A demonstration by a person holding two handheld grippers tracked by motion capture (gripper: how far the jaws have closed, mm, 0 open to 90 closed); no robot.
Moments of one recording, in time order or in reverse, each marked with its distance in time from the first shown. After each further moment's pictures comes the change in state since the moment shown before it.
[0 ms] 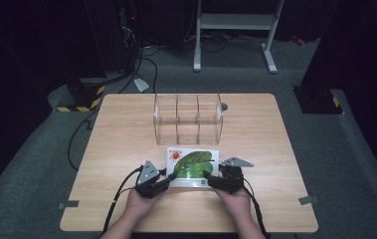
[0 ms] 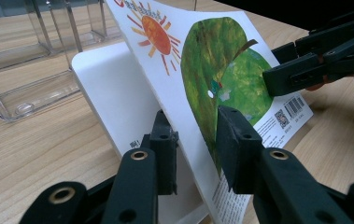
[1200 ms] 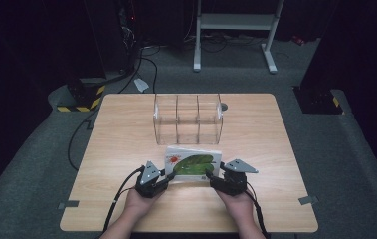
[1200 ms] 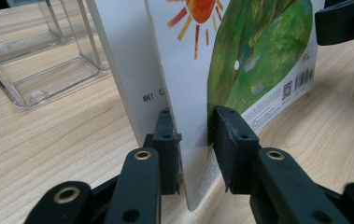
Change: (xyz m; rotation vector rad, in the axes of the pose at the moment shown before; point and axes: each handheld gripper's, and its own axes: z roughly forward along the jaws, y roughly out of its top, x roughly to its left) left arm 0.002 -0.005 0.004 0.060 0.045 0.041; right arm 0.011 0.002 -0.023 -0.118 -0.036 -0.079
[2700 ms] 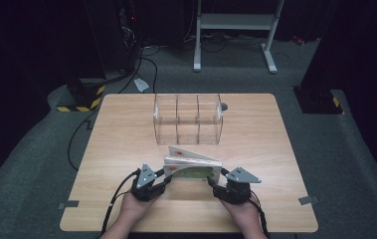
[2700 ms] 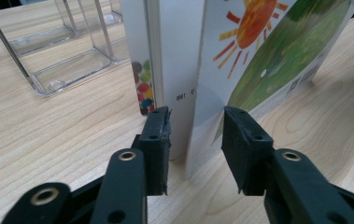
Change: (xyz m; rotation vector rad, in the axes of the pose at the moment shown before) left arm -0.001 -0.004 -0.015 0.012 0.033 -0.001; right arm 0.005 -0.013 -0.020 -0.011 0.032 -0.109
